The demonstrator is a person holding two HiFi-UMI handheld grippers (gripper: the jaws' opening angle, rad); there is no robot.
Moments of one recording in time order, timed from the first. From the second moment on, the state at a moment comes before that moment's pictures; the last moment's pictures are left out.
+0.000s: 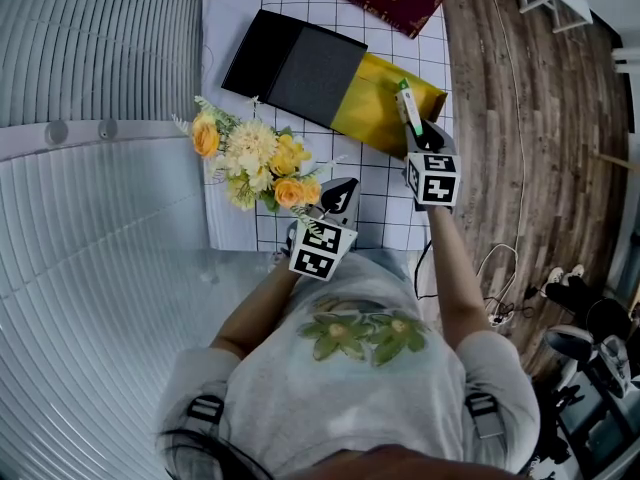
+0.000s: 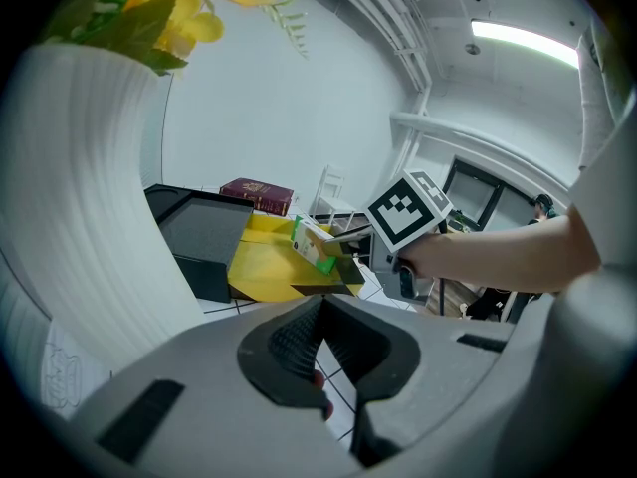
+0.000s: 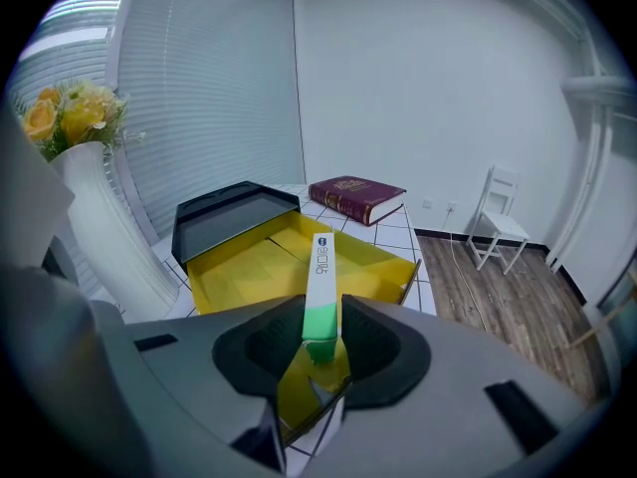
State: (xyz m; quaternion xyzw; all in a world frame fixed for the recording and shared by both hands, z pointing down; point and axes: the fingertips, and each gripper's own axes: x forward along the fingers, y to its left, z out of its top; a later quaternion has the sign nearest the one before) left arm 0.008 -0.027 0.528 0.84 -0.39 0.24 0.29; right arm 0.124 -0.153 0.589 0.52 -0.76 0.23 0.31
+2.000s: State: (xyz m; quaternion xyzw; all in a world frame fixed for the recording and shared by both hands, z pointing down) left arm 0.012 -0.010 0.493 0.86 -0.39 0.21 0.23; right arm 0.137 -0.110 0.507 0.55 -0.78 0.17 0.25
